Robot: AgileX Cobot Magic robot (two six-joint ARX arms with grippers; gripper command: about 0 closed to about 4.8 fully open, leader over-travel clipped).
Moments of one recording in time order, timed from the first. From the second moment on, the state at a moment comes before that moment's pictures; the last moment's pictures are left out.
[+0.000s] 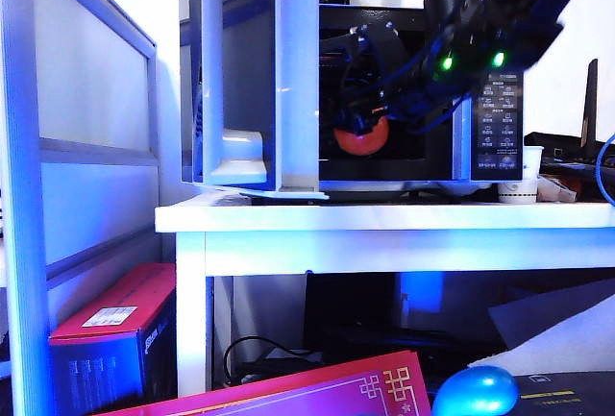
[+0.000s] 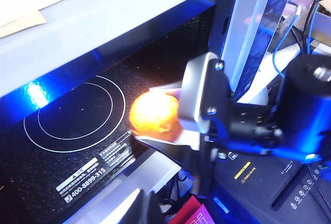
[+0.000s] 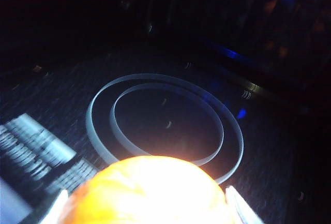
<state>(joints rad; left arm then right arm) -0.50 1.75 1.91 -0.59 0.21 0.10 0.29 2.09 1.51 0.49 -0.30 -0.31</state>
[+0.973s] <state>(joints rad) -0.50 1.75 1.91 -0.59 0.20 0.11 0.30 2.38 1.80 0.77 -0.27 -0.19</state>
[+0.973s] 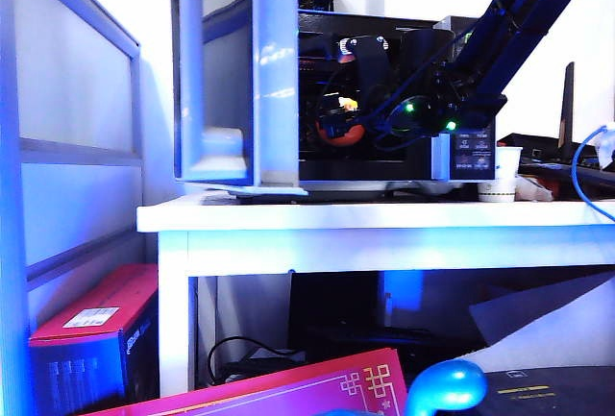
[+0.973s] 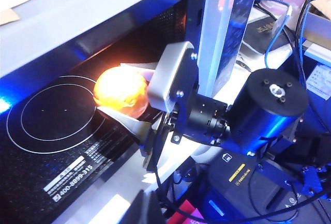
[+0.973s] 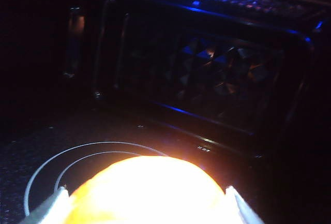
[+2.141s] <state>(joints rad) -0.50 1.77 1.92 -0.59 0.18 0.11 0.34 2.31 1.82 0.56 -0.34 -0.30</state>
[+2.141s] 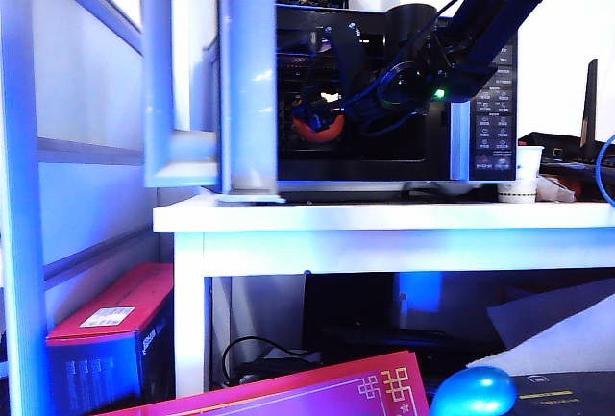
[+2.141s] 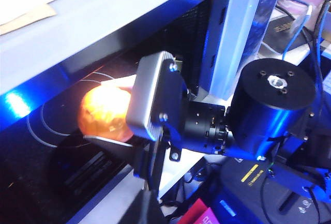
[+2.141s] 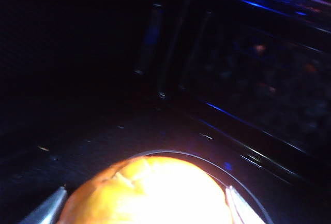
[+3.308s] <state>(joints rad) -0.50 1.77 1.92 -0.58 0.22 0.11 0.31 2.55 2.17 0.53 -0.31 -0.29</state>
